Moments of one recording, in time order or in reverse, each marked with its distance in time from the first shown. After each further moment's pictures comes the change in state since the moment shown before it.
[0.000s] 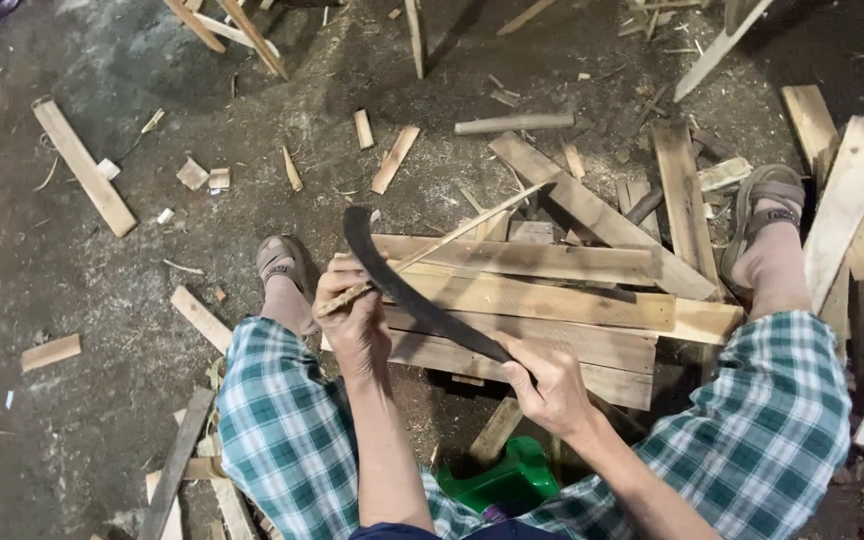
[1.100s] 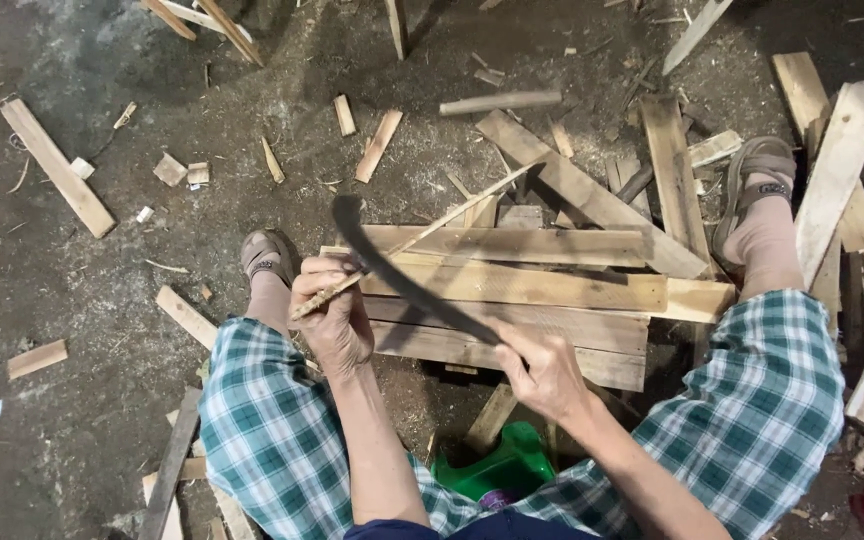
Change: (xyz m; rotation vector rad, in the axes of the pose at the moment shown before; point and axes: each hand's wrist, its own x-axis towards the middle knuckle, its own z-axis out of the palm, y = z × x) left_hand 0.000 -0.012 -0.026 0.043 -0.011 0.010; right_hand 0.019 -0.020 -0.009 0.011 -0.041 0.016
